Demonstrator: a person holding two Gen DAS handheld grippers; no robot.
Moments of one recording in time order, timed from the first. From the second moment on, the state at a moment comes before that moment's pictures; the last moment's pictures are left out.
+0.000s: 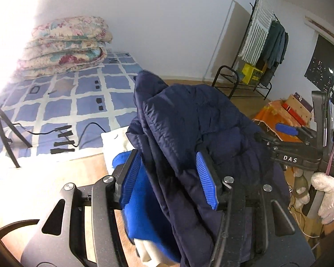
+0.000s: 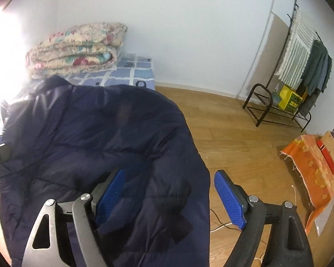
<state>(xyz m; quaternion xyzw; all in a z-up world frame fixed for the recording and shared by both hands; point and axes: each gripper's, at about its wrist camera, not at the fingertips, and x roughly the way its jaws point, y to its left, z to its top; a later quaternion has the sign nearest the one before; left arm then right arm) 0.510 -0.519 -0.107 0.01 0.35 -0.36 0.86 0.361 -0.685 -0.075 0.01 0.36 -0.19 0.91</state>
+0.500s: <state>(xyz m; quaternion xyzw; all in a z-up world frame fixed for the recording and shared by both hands) 0.390 -0.436 -0.031 0.03 0.30 -0.37 0.88 0.277 -0.626 -0.024 0.04 0.32 -0.18 0.93</state>
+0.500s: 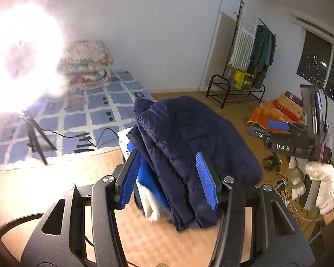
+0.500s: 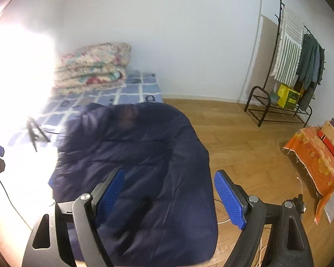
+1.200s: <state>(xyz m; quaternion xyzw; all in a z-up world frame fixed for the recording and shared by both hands) 0.166 -0.262 0.036 0.04 0.25 -0.34 0.91 0.063 -0.466 0.043 0.01 0.26 -0.16 0.95</state>
